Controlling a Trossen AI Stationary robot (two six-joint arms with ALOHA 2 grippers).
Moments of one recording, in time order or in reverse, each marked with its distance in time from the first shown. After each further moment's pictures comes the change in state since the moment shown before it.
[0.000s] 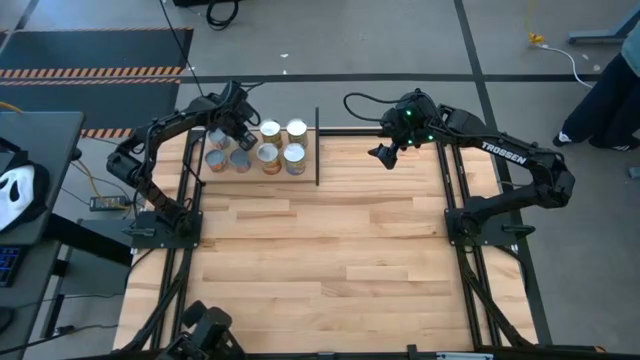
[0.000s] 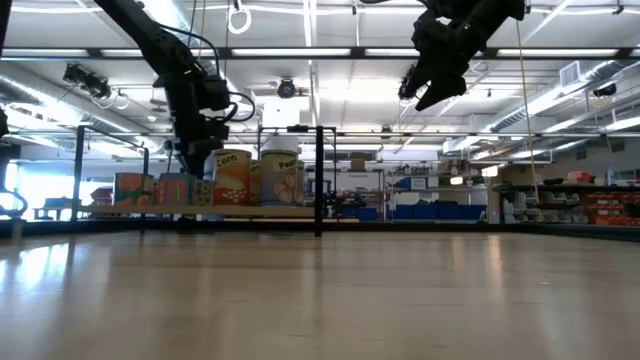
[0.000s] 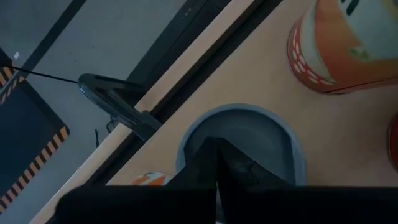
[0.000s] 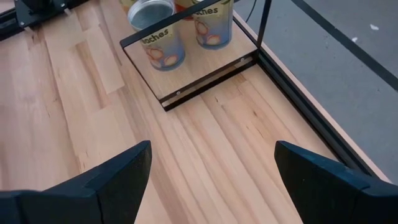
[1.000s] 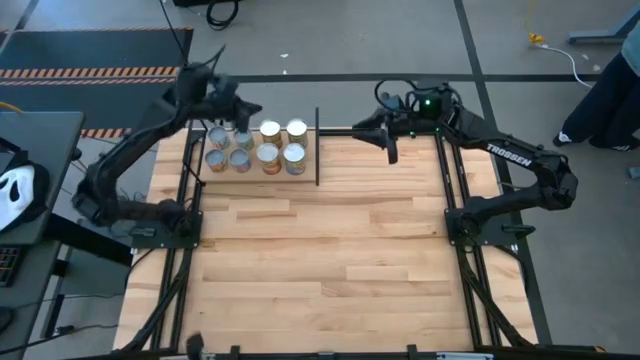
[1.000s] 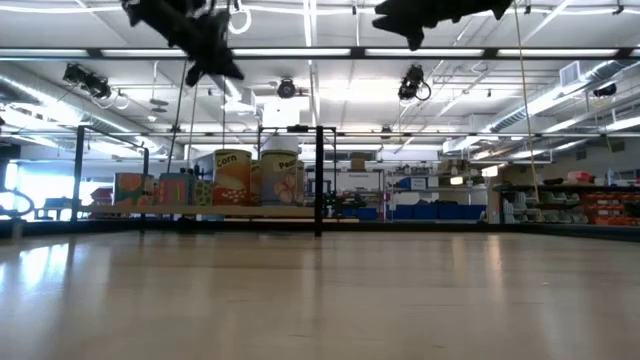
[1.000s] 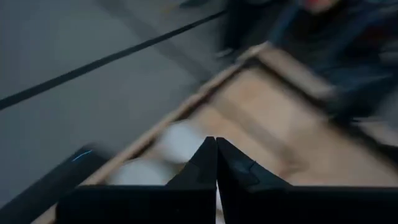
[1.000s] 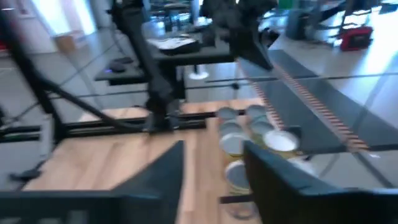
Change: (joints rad) left arm -0.051 -0.354 0.106 0.142 0.505 -0.347; right arm 0.010 -0.033 0.000 0.525 -0.392 -0.093
